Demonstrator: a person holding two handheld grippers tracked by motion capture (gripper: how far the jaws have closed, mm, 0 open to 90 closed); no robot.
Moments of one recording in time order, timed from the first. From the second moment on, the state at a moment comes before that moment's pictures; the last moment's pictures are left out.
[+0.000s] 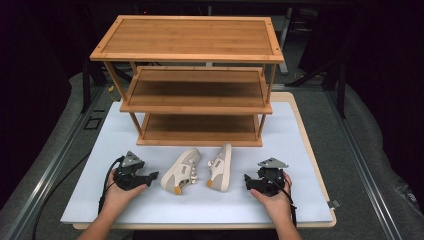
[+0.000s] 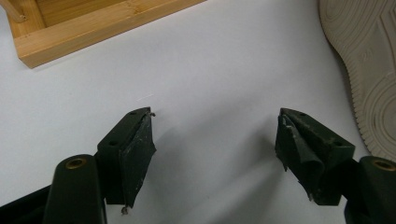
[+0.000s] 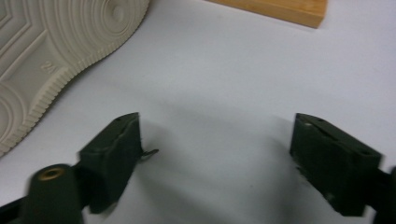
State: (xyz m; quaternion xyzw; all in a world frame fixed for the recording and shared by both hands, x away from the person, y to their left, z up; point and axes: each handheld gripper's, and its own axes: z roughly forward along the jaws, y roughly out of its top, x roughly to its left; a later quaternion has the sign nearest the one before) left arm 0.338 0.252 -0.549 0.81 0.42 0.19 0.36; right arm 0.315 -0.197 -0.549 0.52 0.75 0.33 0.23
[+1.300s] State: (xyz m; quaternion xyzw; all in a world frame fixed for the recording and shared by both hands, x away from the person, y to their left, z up) left arm 0.312 0.249 -0.522 0.78 0.42 0.17 0.43; right arm 0.296 -0.199 -0.527 0.50 0.73 0.40 0.25
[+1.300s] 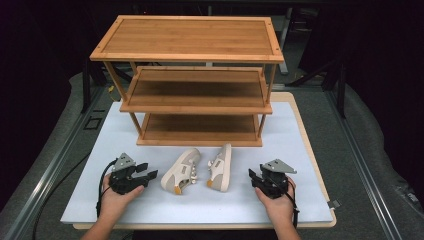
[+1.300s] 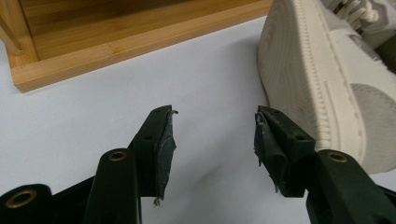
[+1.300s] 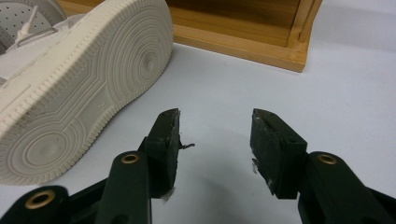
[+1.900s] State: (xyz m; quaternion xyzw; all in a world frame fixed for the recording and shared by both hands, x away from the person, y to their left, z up) left arm 0.299 0.229 -0.498 0.80 0.38 0.15 0.44; right arm 0.292 -0.196 -0.521 0.49 0.73 0.41 0.25
